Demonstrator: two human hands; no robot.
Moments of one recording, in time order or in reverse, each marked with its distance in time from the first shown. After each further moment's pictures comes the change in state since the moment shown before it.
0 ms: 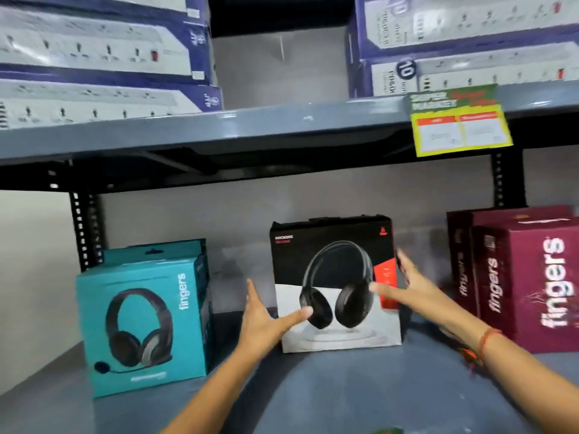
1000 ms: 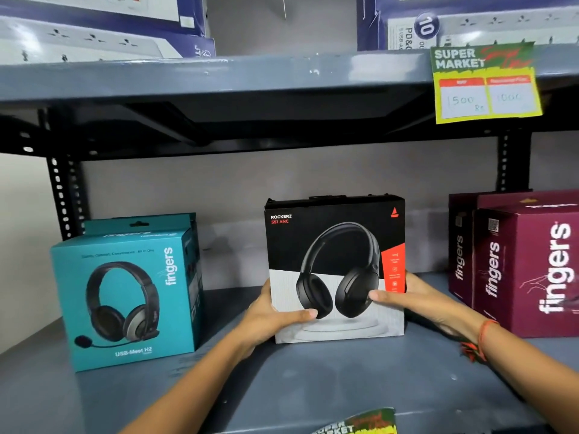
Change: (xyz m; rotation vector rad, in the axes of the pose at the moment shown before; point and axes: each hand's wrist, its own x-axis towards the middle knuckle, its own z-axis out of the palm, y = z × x) left_hand 0.014 -0.031 0.014 -0.042 -0.233 -0.045; right_hand -0.010 0.027 0.005 0.192 -0.224 0.120
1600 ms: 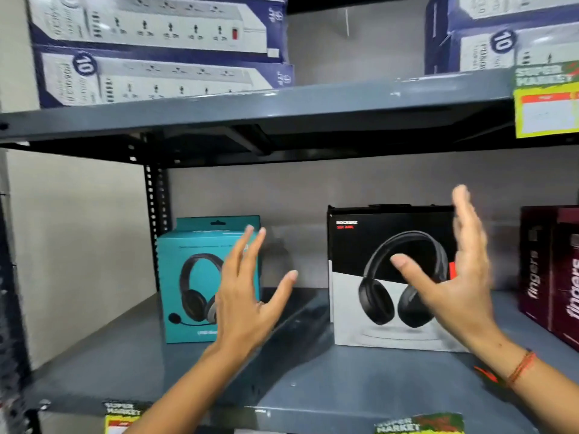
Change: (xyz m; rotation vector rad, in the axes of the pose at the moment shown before) left_hand -0.088 0.025 -0.091 0.439 0.816 0.724; right_hand -0.033 -0.106 0.099 -0.294 0.690 -0.861
